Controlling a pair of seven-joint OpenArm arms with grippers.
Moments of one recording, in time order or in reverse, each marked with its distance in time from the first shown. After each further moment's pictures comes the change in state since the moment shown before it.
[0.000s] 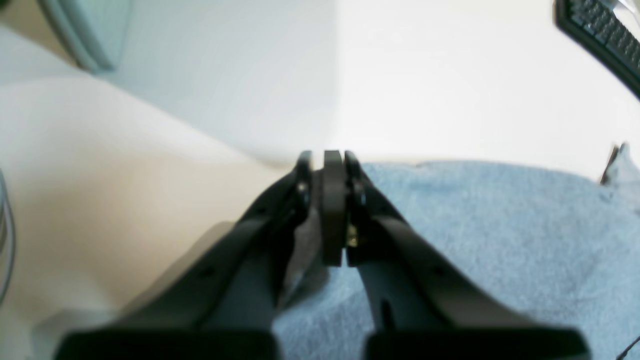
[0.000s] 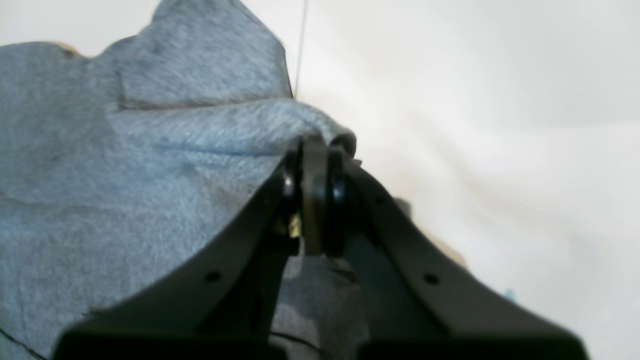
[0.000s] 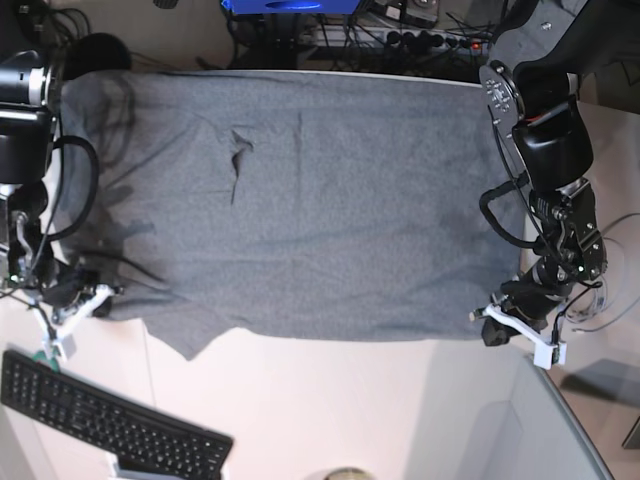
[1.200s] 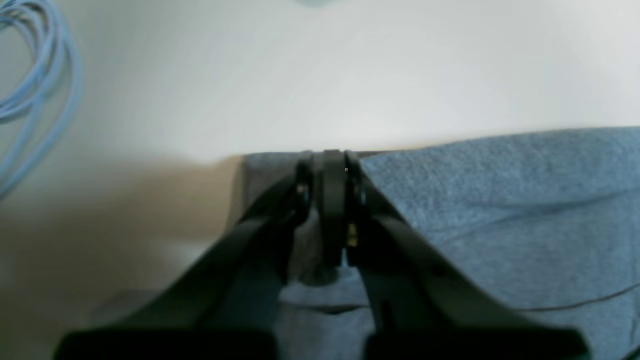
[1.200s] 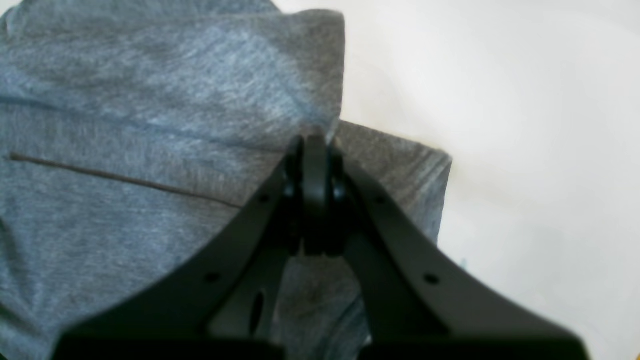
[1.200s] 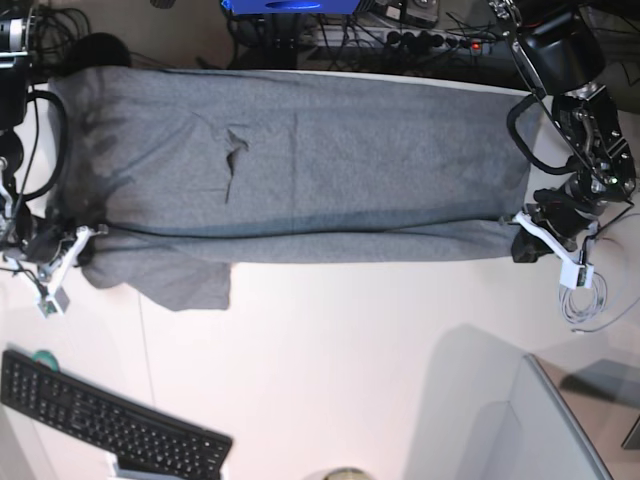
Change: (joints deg) left arm 19.3 -2.5 -5.4 20.9 -5.8 -5.5 11.9; right arm -11.6 6.3 -2.9 14.8 0.5 3.9 -9.4
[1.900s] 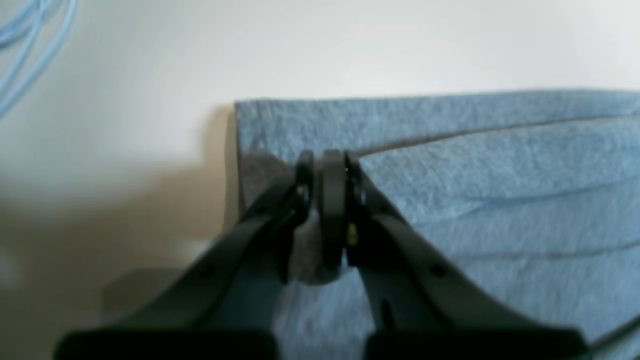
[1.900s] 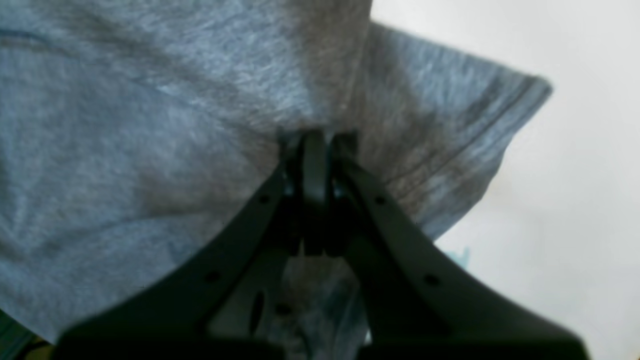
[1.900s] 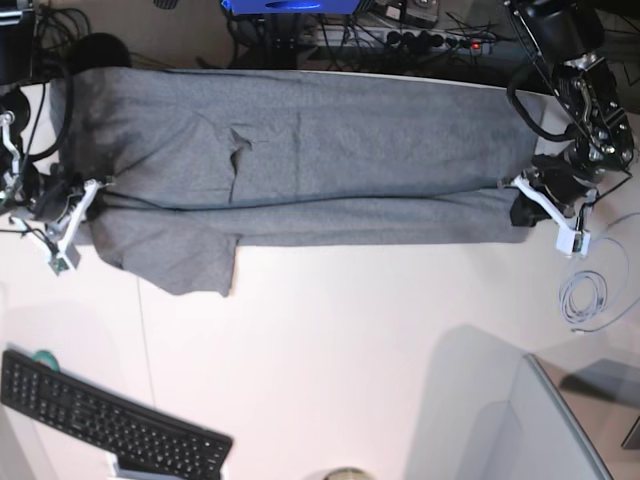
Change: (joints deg) left arm 7.5 0.1 0.1 2.8 -0.4 -1.0 -0.2; right arm -9.7 -0.4 1.4 8.8 0.7 0.0 -4.9
